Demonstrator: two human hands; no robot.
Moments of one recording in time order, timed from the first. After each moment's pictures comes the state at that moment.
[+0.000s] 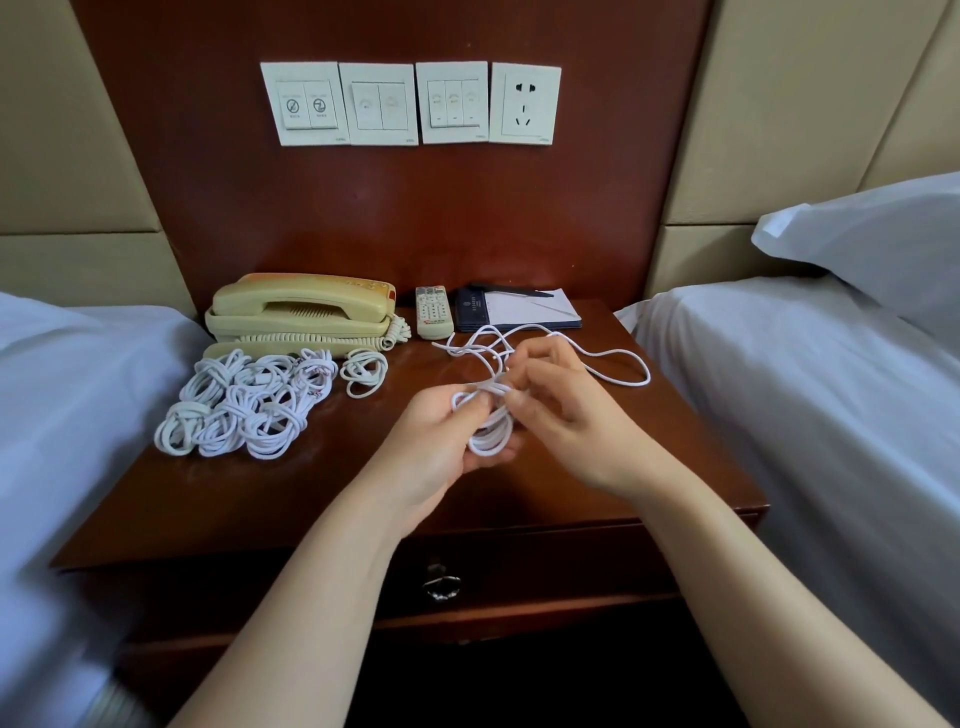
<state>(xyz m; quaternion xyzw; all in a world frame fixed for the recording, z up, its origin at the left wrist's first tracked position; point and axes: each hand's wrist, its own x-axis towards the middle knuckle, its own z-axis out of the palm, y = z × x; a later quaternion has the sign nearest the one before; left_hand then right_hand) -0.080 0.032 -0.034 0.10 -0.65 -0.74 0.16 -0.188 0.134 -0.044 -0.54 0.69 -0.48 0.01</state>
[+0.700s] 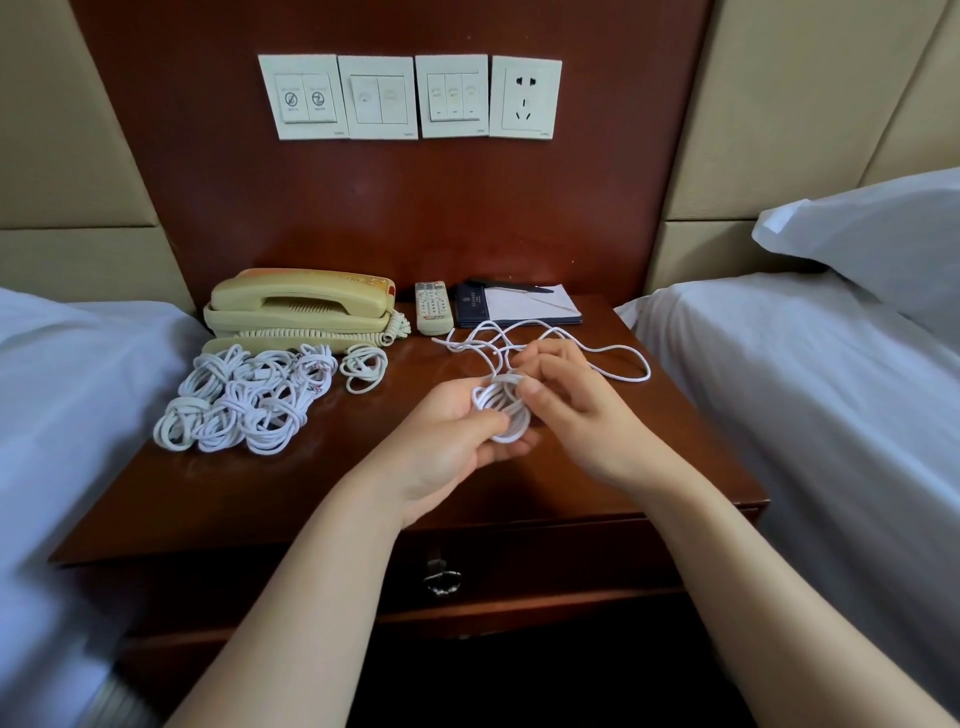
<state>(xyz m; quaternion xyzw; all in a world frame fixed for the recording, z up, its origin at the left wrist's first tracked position) -0.080 0.031 -0.031 0.05 -0.68 -0.73 0.10 -0.187 0.139 -0.047 -0.49 0.69 -0.53 0.07</state>
